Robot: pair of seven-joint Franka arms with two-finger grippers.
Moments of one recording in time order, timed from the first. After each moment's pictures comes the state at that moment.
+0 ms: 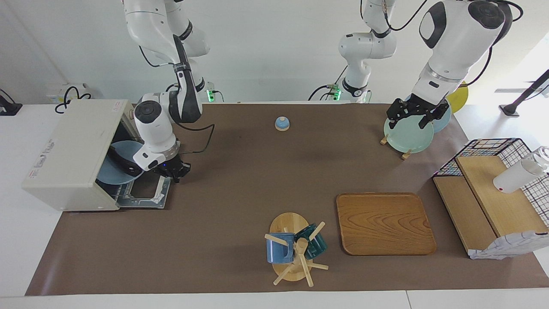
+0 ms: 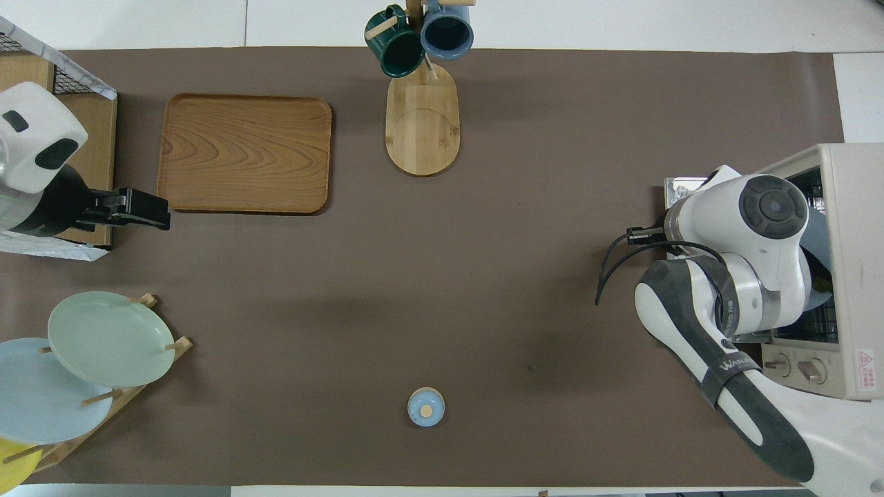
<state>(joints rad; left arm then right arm) -0.08 -0.04 -0.06 -1.72 -0.03 1.67 -0.08 0.13 0.17 -0.03 -2.18 -0.08 2.38 0.11</state>
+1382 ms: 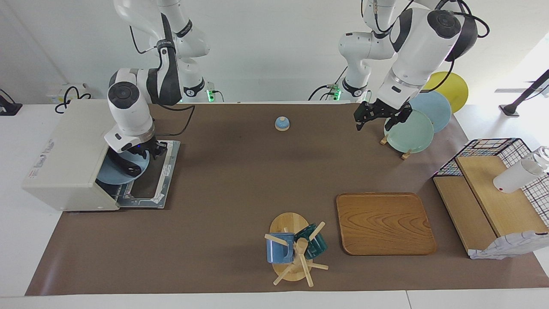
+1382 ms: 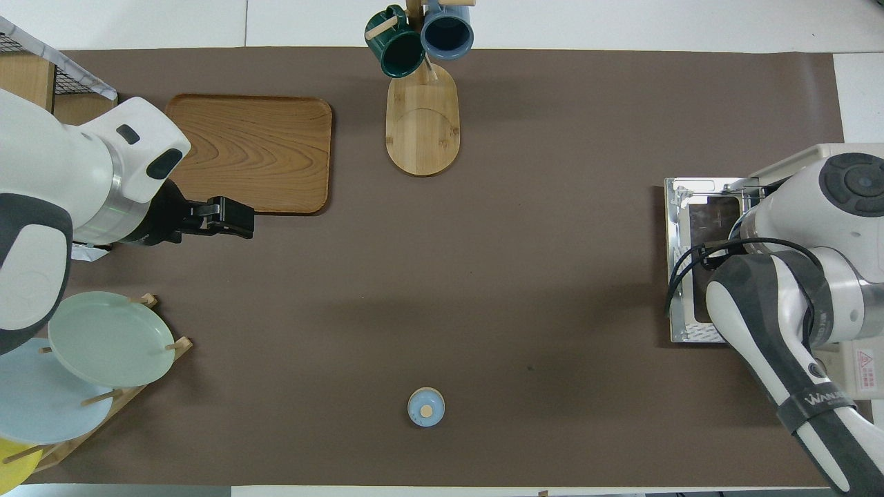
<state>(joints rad) -0.20 -0.03 -0.09 -1.76 -0.11 1.72 -0.23 0.03 0.03 -0.05 -2.14 -0.23 2.03 0.07</state>
